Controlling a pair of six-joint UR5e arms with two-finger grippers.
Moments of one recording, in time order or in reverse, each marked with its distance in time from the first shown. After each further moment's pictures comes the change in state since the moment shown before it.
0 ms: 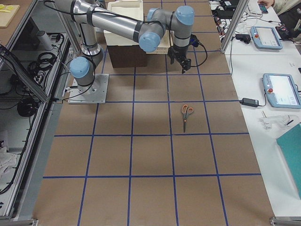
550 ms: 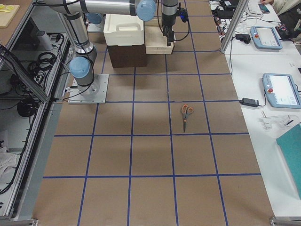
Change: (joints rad) left arm 0.000 0.000 0.000 0.001 -0.001 0.000; right arm 0.213 -0.155 0.000 0.137 -0.002 0.605
